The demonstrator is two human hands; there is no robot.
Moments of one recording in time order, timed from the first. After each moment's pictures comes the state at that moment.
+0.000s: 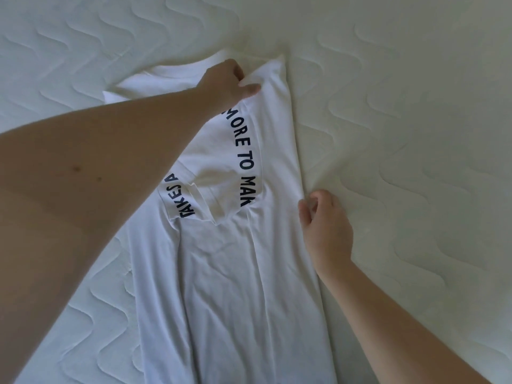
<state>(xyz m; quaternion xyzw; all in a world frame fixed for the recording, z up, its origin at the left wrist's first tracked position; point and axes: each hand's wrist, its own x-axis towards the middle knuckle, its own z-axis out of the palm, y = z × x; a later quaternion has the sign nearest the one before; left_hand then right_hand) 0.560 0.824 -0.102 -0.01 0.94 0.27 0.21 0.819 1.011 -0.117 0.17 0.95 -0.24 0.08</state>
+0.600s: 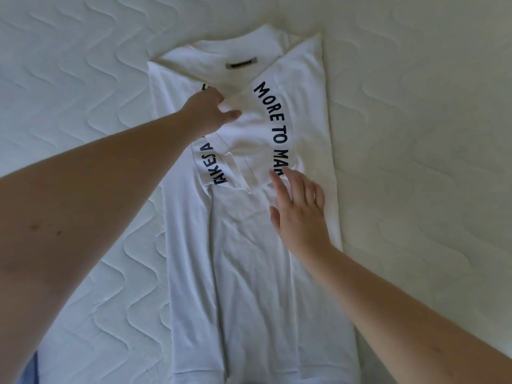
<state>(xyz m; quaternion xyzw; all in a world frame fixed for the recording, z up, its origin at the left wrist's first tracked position) 0.660 0.729 -0.087 -0.07 0.94 0.22 0.25 0.859 0.933 -0.123 -0.12 0.98 -0.15 0.01</state>
